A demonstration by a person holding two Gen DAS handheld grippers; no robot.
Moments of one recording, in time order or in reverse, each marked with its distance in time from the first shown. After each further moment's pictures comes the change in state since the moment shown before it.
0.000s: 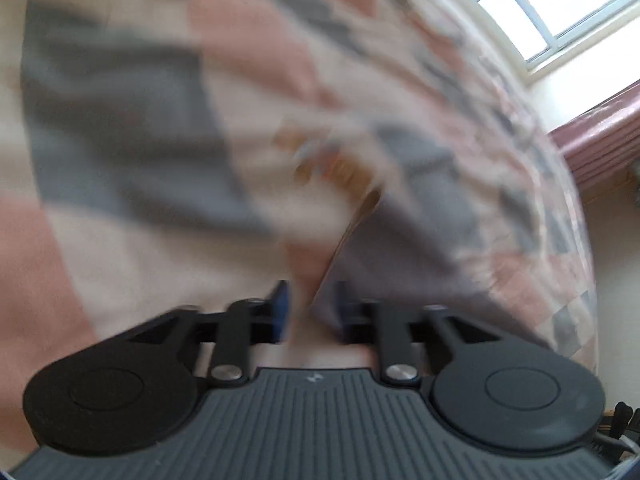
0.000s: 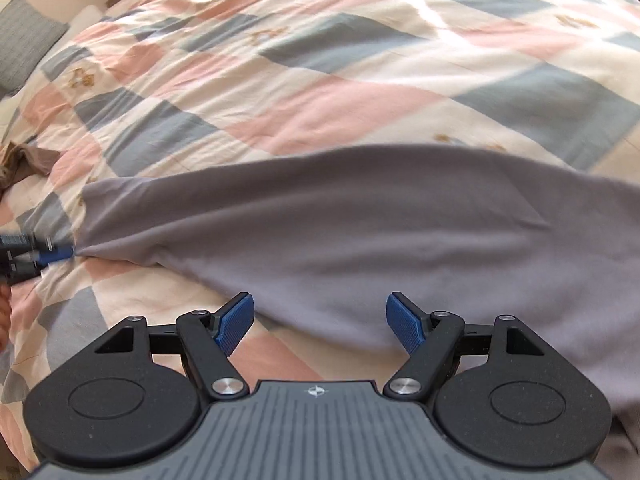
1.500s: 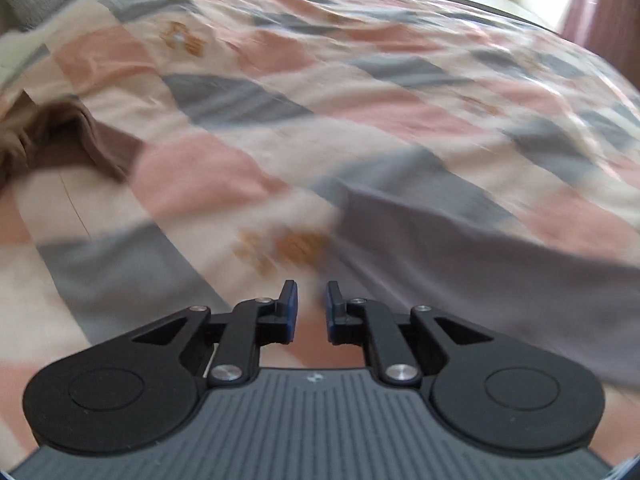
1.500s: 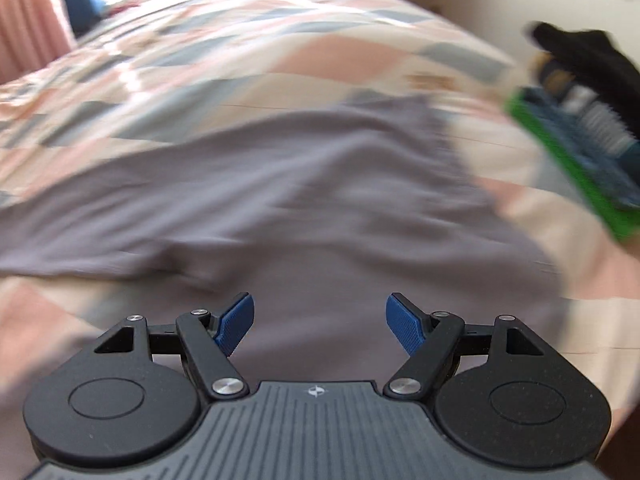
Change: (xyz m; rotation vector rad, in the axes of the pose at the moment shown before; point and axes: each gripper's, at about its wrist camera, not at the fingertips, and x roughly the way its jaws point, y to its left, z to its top) left arm -0.022 -0.130 -0.037 0.487 -0.028 0.305; right arm -0.173 -0.213 -0.168 0.317 -0.229 -0.498
